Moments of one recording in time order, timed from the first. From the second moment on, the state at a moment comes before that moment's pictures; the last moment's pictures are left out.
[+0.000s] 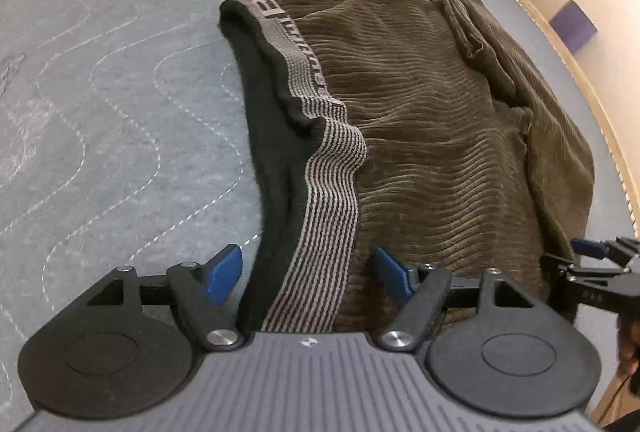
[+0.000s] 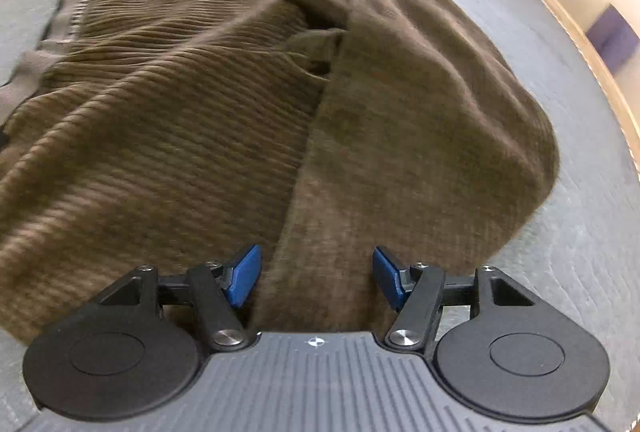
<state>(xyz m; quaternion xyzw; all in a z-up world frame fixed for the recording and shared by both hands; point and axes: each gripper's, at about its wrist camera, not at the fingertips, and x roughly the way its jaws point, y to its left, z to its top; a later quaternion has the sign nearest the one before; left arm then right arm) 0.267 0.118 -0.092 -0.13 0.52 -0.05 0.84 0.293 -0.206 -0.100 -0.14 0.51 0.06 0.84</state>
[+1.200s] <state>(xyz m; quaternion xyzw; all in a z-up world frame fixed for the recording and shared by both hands) 0.123 0.202 -0.019 -0.10 0.54 -0.08 0.83 0.110 -0.215 -0.022 -0.18 0.42 0.40 0.80</state>
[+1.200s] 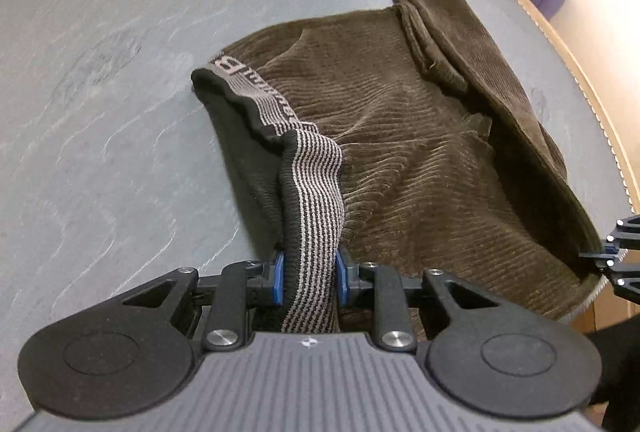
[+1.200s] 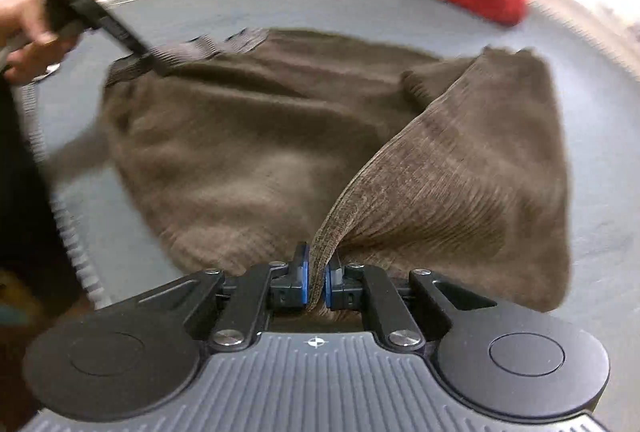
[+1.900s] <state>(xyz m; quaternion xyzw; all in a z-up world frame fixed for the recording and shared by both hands) 0.171 0.111 -0.029 -0.03 0.57 -0.16 0.81 0.240 -0.170 -0.027 -0.10 0.42 0.21 0.88</state>
